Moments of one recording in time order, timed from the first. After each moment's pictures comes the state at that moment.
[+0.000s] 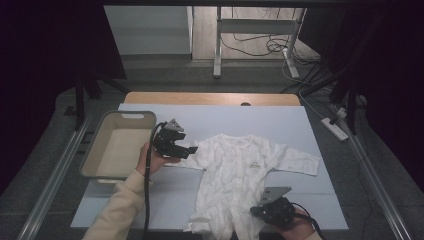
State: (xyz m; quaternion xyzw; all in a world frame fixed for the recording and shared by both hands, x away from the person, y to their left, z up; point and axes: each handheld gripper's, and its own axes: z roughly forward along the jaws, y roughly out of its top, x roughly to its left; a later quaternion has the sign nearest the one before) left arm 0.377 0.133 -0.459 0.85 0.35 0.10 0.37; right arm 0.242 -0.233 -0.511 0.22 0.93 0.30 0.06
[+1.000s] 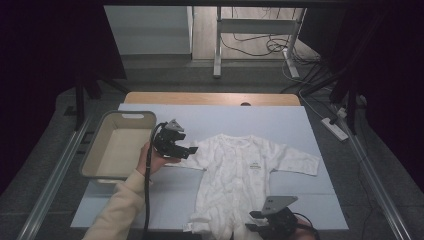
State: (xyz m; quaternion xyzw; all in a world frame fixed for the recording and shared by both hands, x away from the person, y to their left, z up) left arm 0.379 0.133 -0.461 0.85 0.35 0.10 0.37; right arm 0.217 -0.224 -0.504 0.21 0.92 0.33 0.04
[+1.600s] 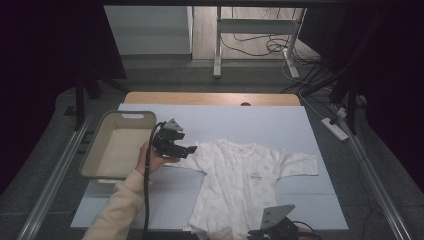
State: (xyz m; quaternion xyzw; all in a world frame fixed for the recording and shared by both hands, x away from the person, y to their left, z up) left arm 0.378 0.134 -0.460 0.85 0.35 0.11 0.37; right arm 0.198 -0.232 -0.500 0.16 0.93 0.33 -0.02
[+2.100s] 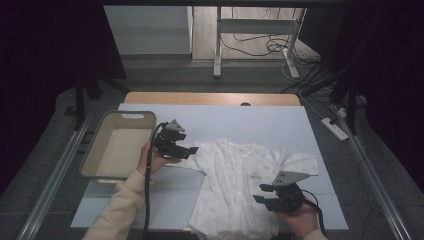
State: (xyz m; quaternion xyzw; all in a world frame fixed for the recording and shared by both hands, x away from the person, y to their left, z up) left arm 0.379 0.130 -0.462 0.85 0.35 0.10 0.37; right arm 0.278 -0.254 -0.492 0.28 0.87 0.38 0.09
